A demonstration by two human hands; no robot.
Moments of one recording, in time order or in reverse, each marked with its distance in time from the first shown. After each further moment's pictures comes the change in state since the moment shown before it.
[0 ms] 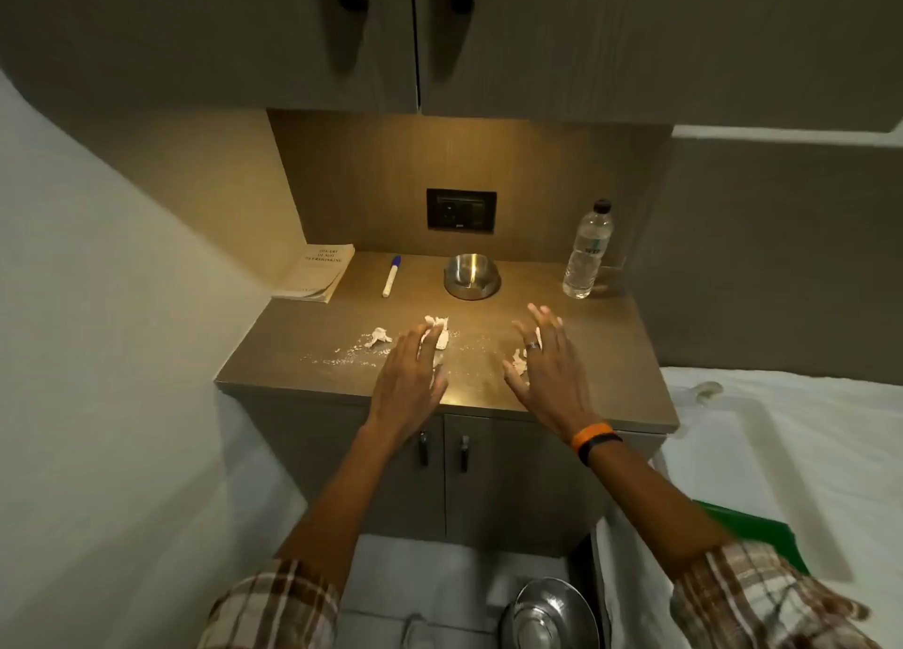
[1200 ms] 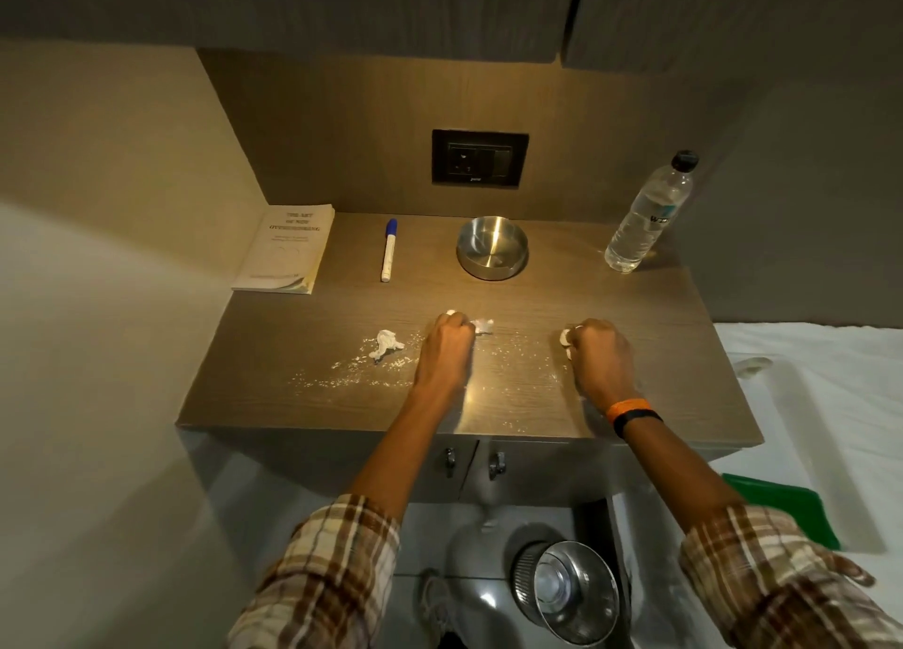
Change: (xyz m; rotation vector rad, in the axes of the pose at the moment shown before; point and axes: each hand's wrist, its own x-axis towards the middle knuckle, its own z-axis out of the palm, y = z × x) left_hand 0.105 -0.068 0.093 -0.078 -0.283 -0.148; right_hand 0.083 0.032 0.081 -0.079 -0.340 0.389
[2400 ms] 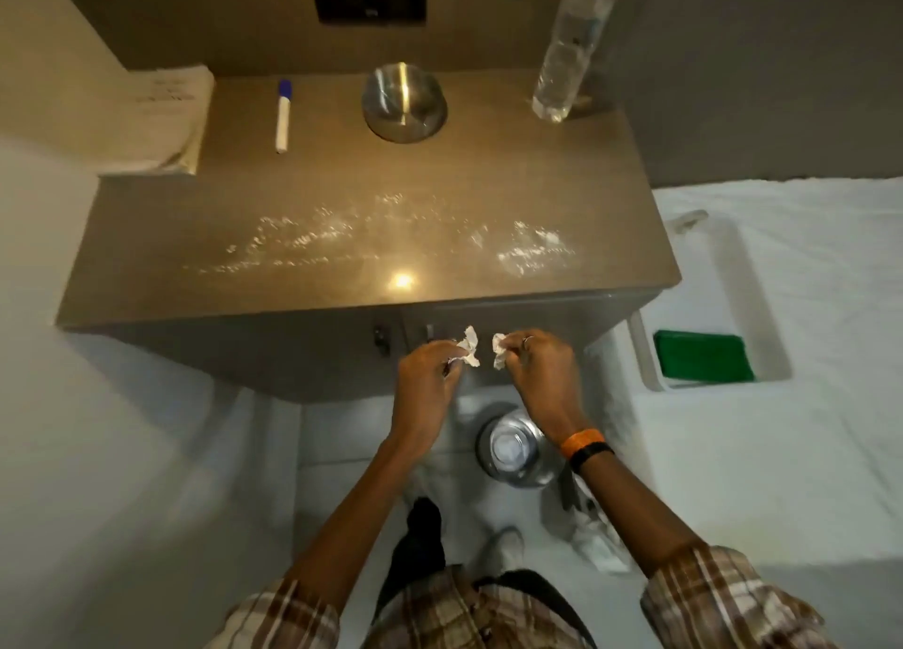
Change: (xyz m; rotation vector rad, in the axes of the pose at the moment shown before) left_hand -0.188 0.075 0.083 -0.600 -0.023 -0.174; right_hand -0.189 0.041 0.074 0.503 -0.038 0.149
